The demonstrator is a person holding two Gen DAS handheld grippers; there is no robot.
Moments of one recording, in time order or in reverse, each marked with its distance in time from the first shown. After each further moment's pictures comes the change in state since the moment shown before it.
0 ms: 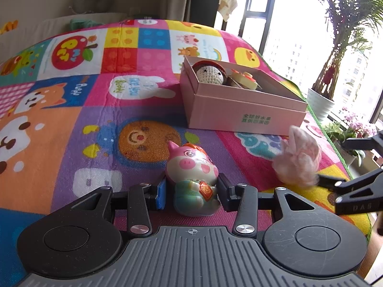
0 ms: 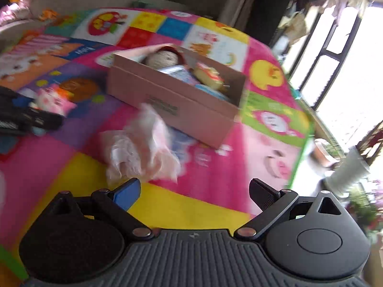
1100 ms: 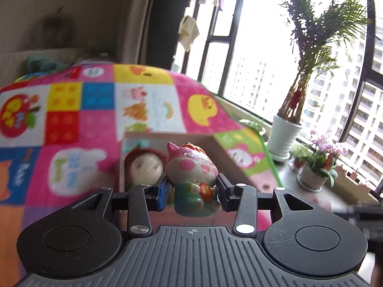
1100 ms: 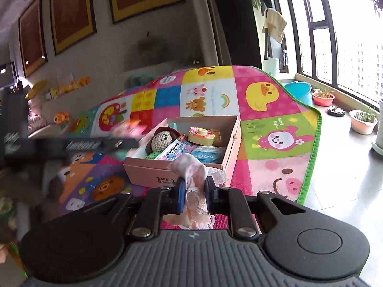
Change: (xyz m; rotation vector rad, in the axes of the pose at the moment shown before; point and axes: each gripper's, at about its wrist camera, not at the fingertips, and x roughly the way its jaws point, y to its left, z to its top) left arm 0.037 -0.062 0.124 0.055 -0.139 -0.193; right arm -0.045 -0.098 0.012 0.450 -0.220 0.327
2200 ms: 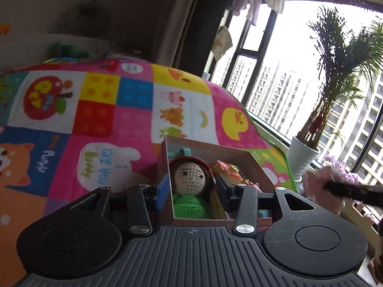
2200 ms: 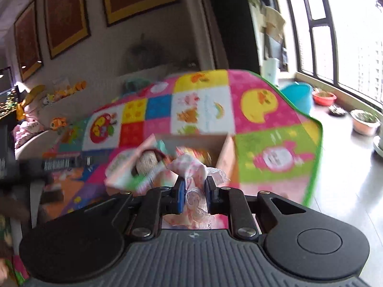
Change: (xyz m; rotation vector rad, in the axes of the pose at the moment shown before) left arm -0.021 0.060 -0.005 -0.158 -0.040 0.090; right arm 0.048 -0.019 0.065 -0.008 0.006 0.017
